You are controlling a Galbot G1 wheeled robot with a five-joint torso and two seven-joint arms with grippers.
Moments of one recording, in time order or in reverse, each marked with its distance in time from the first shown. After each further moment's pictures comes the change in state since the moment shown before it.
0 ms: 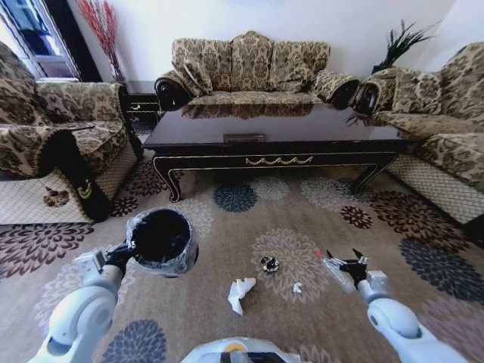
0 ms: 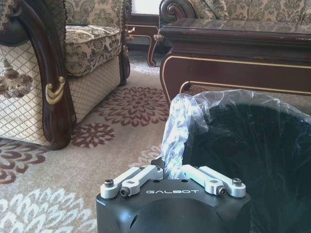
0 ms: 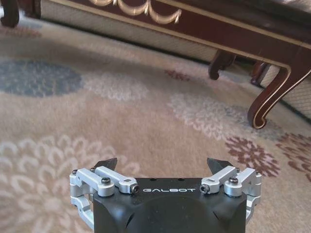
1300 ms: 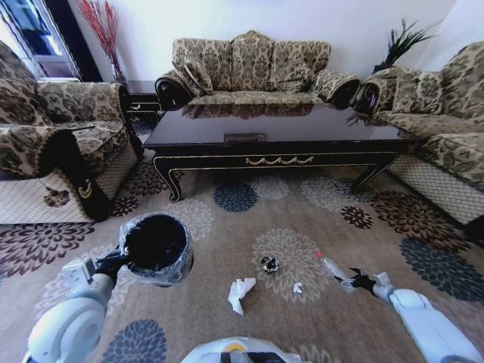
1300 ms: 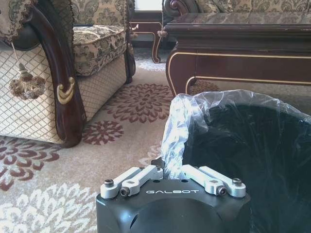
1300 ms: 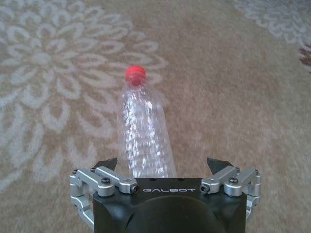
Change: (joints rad) left arm 0.091 0.004 -0.065 -0.060 -0.002 0.019 0.000; right arm 0.572 0.054 -0.125 -0.958 -0.382 0.146 -0.723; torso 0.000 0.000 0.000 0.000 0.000
